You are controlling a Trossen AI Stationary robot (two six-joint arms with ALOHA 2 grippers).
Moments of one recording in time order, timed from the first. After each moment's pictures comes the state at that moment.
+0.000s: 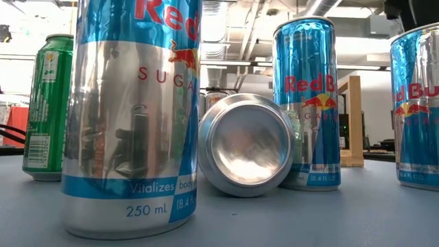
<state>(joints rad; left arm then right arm) -0.15 1.00 0.96 -0.57 -0.01 0.17 0.54 1.66 1.47 -1.23 0.01 1.18</state>
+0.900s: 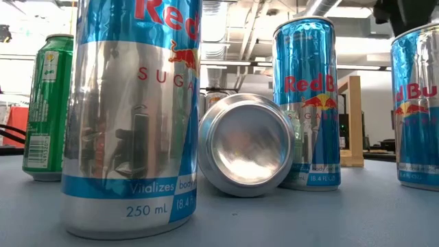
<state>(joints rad) -0.15 1.00 0.96 -0.56 0.01 0.16 0.50 1.66 1.47 -1.23 -0.01 1.10</state>
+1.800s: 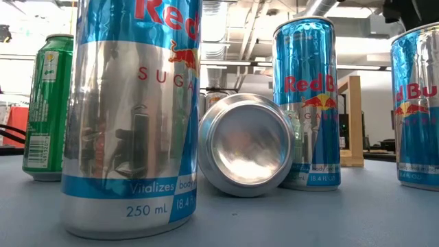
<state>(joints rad) -0.15 1.00 0.96 -0.59 0.13 0.17 0.50 1.66 1.47 -1.25 -0.07 1.15</state>
